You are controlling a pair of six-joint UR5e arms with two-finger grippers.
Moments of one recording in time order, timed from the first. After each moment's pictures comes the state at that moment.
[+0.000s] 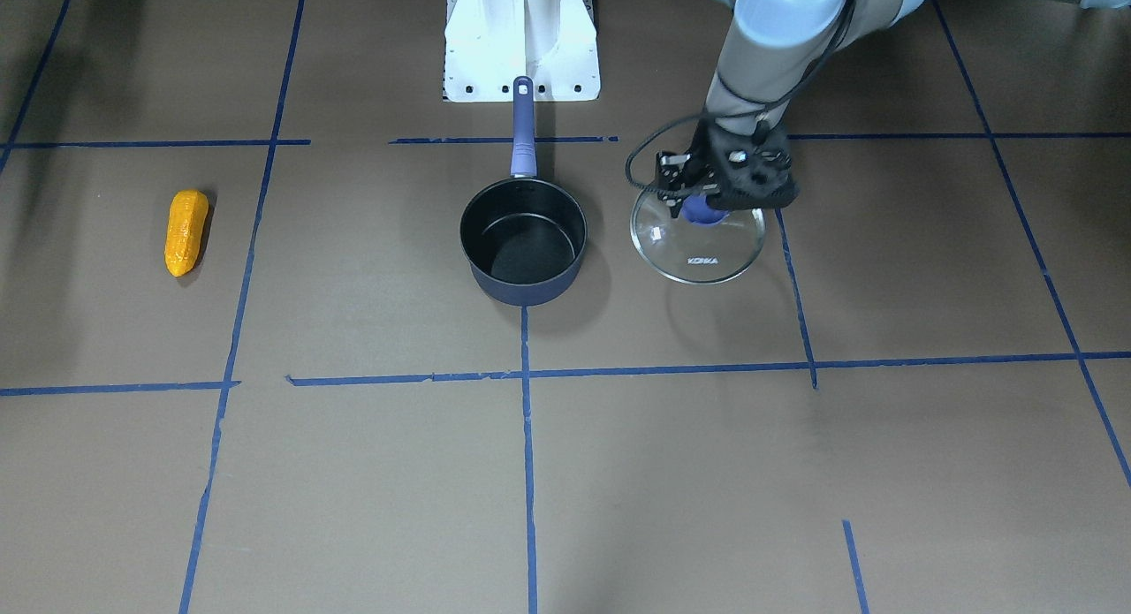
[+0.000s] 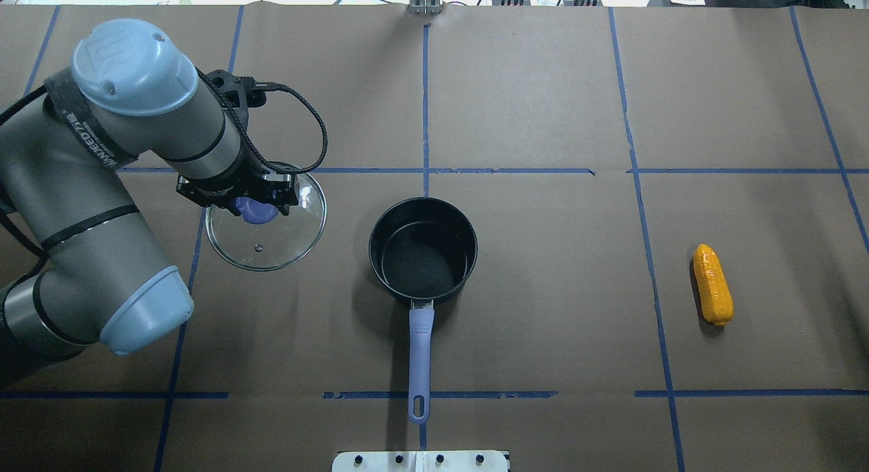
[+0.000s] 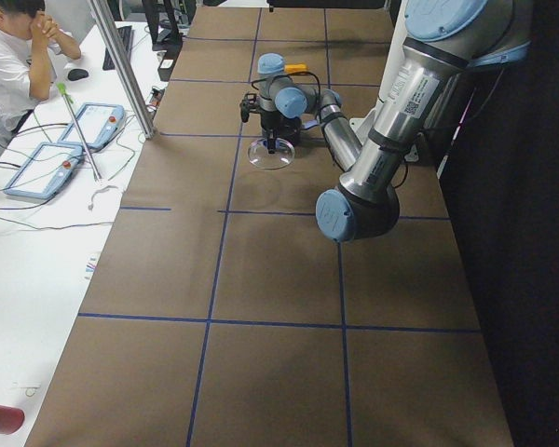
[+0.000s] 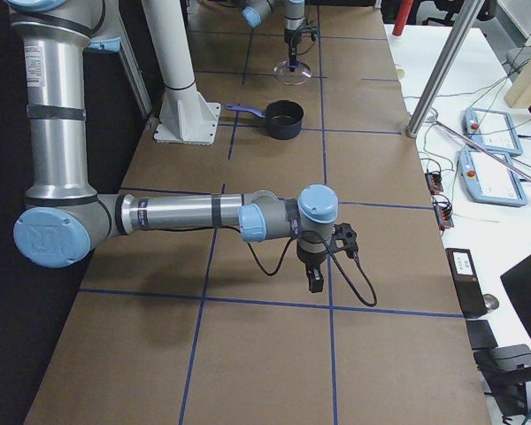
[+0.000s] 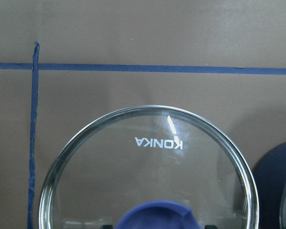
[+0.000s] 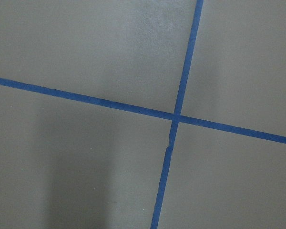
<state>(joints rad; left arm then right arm) -0.68 -2.08 -1.88 -1.48 -2.02 -1.13 1.47 -1.59 1.66 -1.48 2.28 -0.01</state>
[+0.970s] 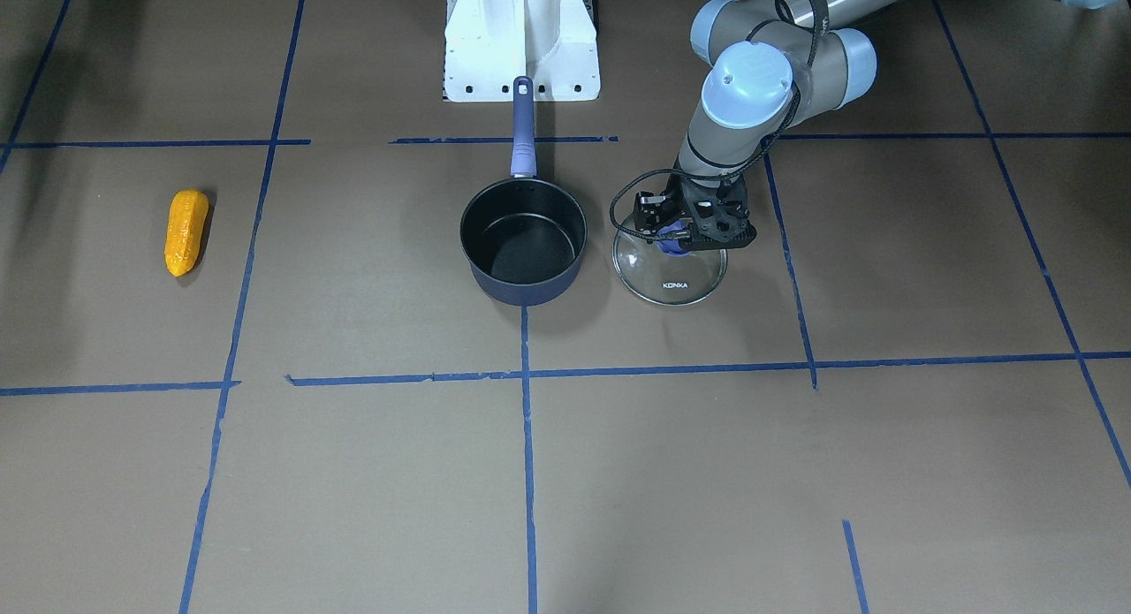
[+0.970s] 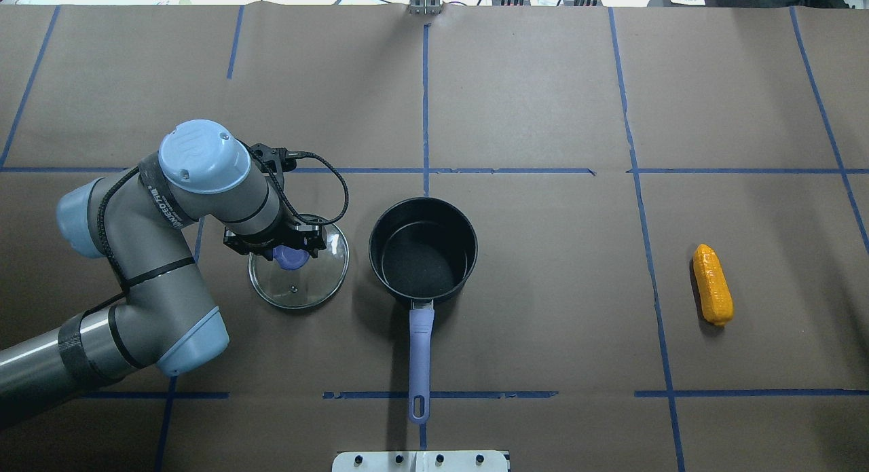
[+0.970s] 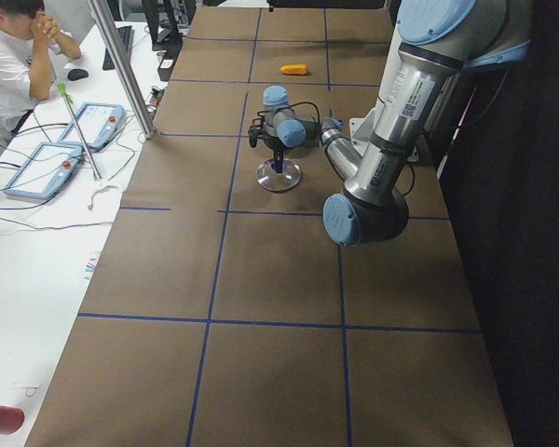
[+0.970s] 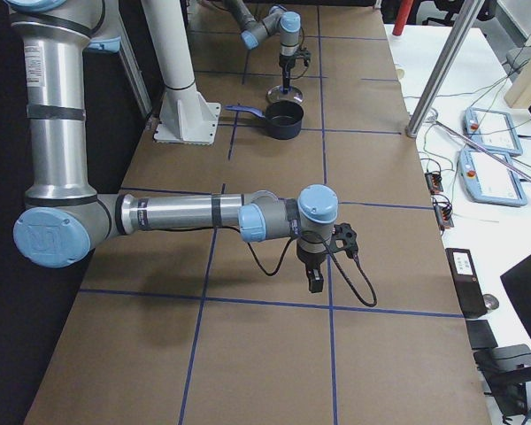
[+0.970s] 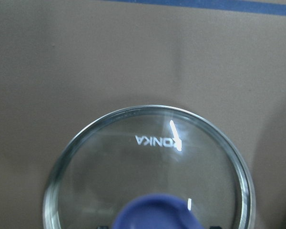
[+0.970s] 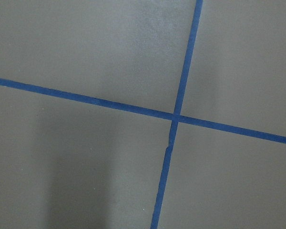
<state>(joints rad) -0.60 -2.04 -1.75 -1.67 -2.01 -1.20 1.47 -1.59 1.66 -1.48 2.28 -0.01</state>
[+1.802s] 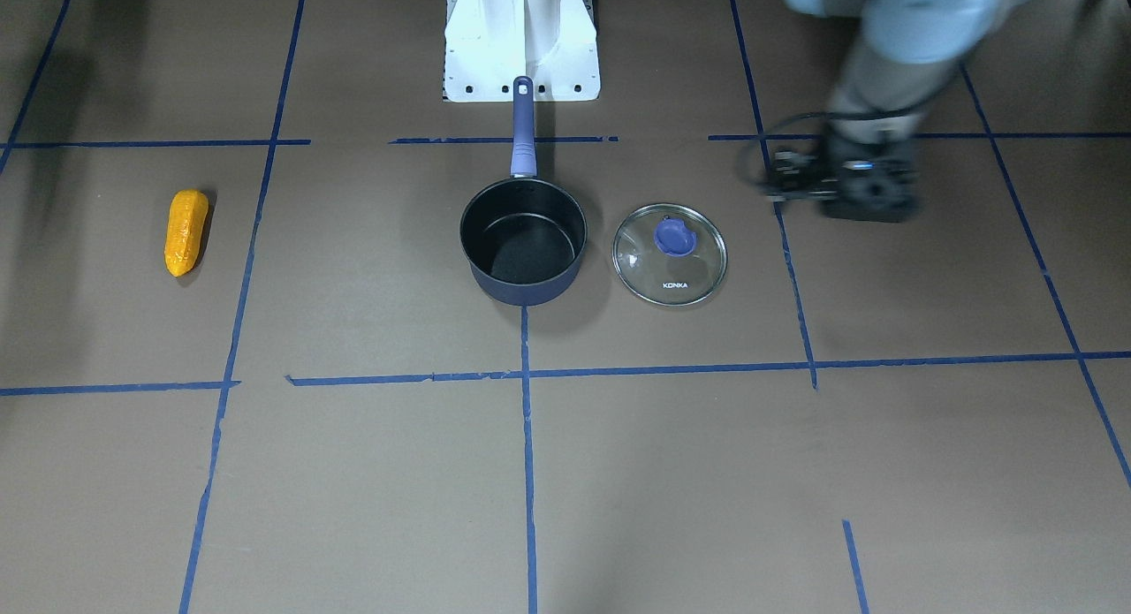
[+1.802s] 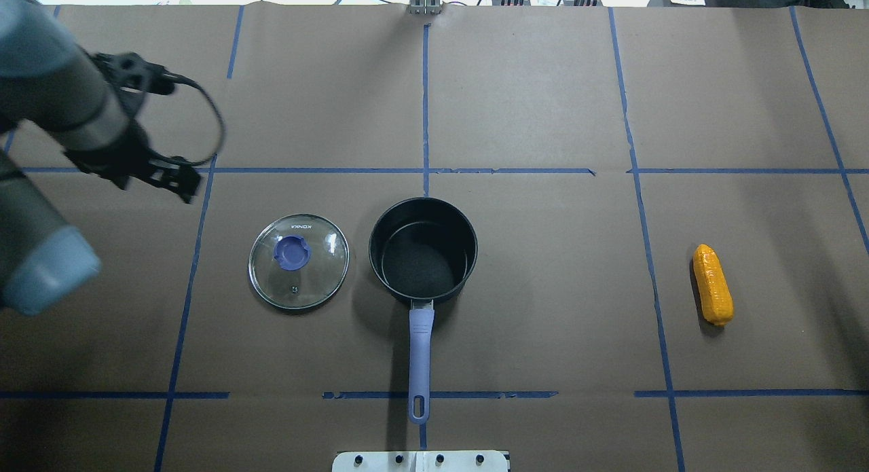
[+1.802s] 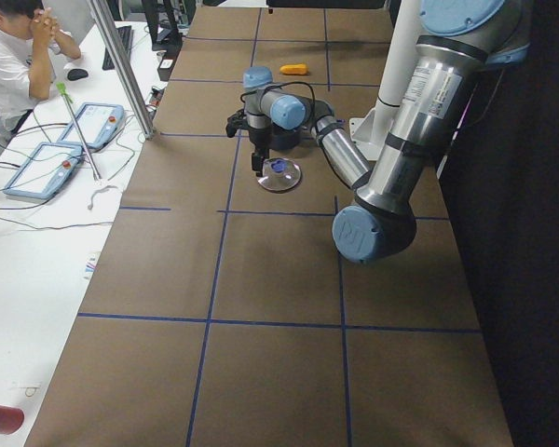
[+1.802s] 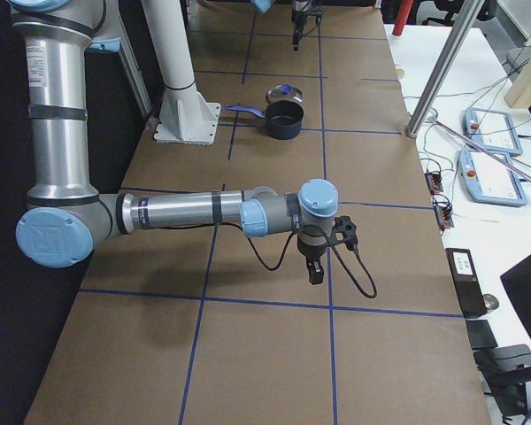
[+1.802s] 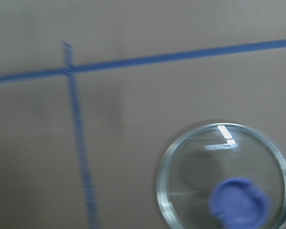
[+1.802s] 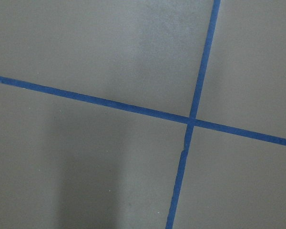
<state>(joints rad) -0.97 -1.87 -2.01 -1.28 -2.12 -0.51 1.43 -1.58 1.70 -1.48 2.32 0.05</state>
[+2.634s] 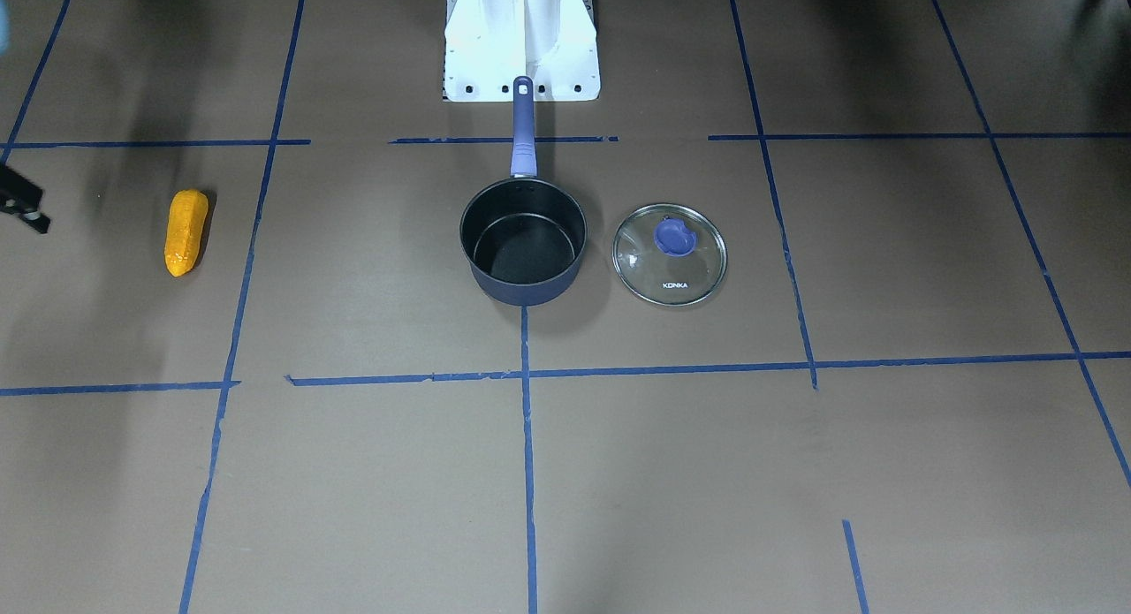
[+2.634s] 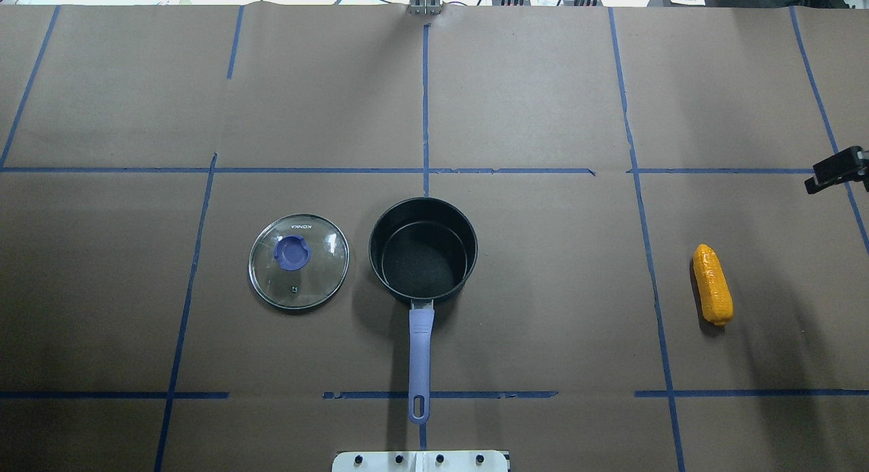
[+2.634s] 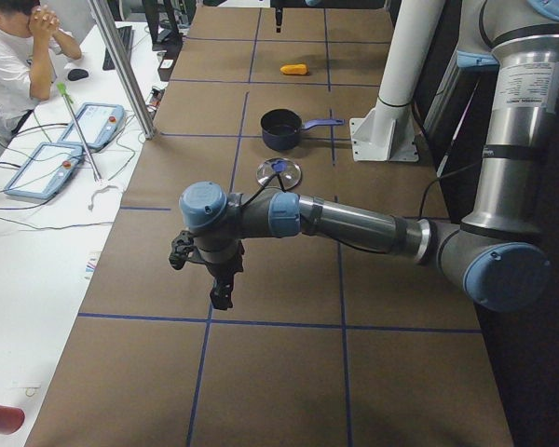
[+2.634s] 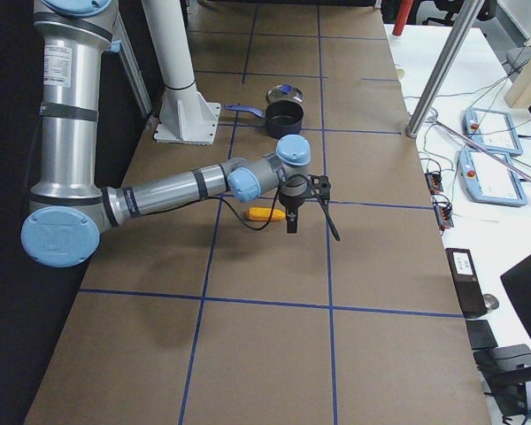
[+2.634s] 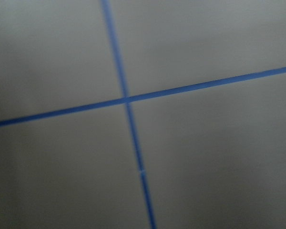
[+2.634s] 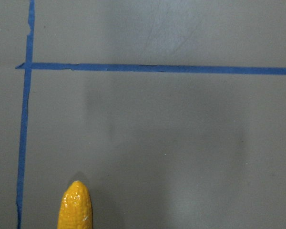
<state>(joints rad) -1.60 -1.62 -1.69 -1.33 -2.33 0.21 1.11 -1.73 1.93 -1.23 2.23 0.67</state>
